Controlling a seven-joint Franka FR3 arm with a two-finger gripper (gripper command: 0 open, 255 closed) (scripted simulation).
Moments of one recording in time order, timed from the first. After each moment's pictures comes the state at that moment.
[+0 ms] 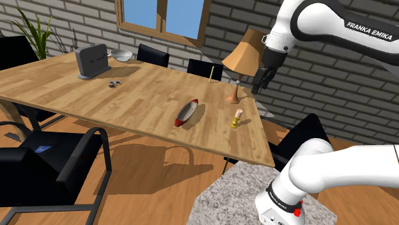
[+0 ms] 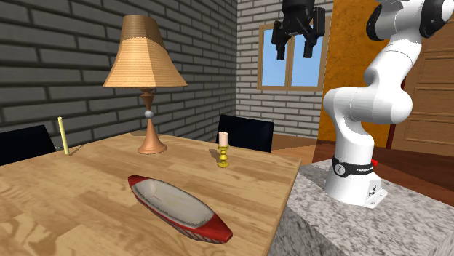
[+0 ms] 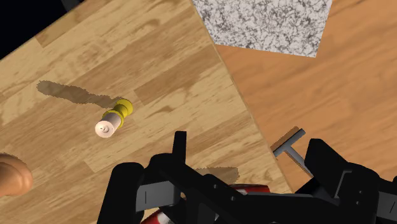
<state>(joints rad) 0.02 -0.81 -0.04 -2.28 -0.05 1.47 -0.07</state>
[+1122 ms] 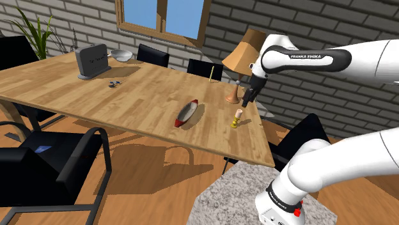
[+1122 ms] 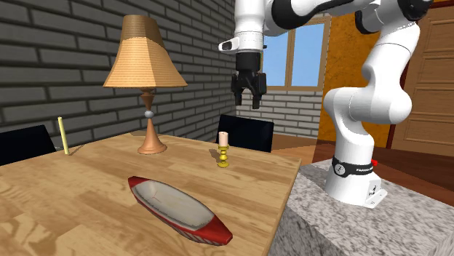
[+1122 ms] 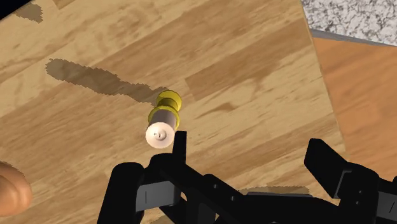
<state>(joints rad) -0.02 -0.58 -0.30 -2.47 -0.17 1.91 -0.33</state>
